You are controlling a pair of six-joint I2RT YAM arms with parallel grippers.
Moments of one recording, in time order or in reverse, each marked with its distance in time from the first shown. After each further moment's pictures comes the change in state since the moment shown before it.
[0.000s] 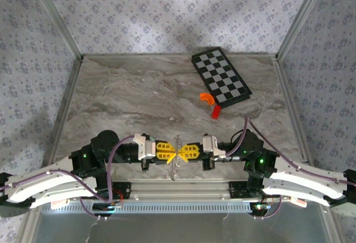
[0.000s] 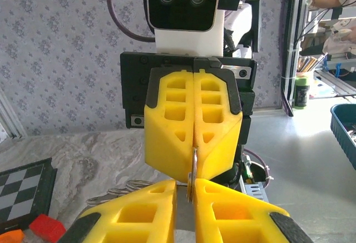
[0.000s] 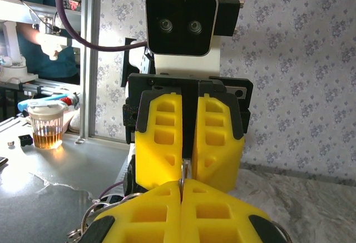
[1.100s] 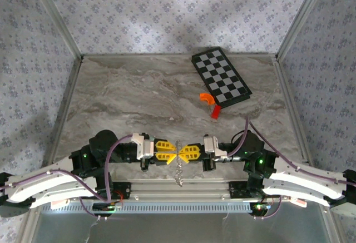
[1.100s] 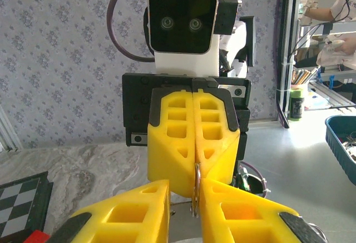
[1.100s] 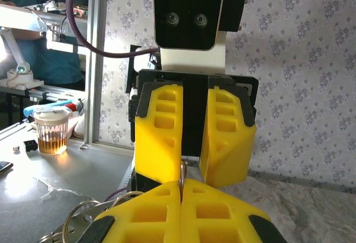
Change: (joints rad) left arm 0.000 0.002 0.000 0.047 0.018 -0.018; right arm -0.002 -0.005 -0.023 0.051 -0.018 0.018
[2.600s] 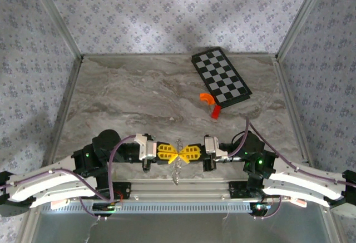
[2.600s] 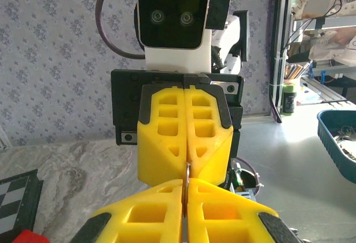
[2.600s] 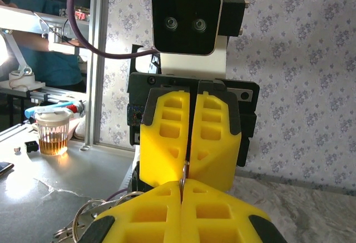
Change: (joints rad) left arm 0.000 0.021 0.000 0.000 0.027 0.001; right arm -0.008 -0.007 -0.024 0.029 -0.015 0.005
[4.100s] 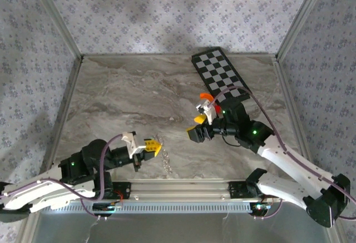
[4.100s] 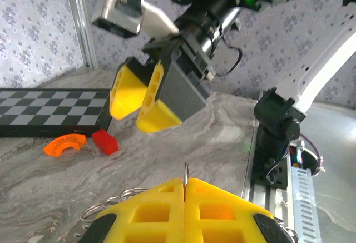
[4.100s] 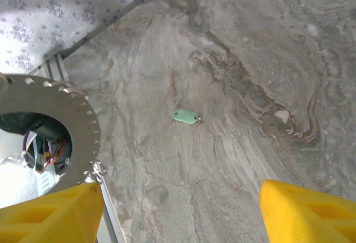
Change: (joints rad) left arm -0.003 -0.259 -0.115 -0.259 -0.370 -0.137; right arm -0.472 0.306 0.304 -0.763 0.001 0.201
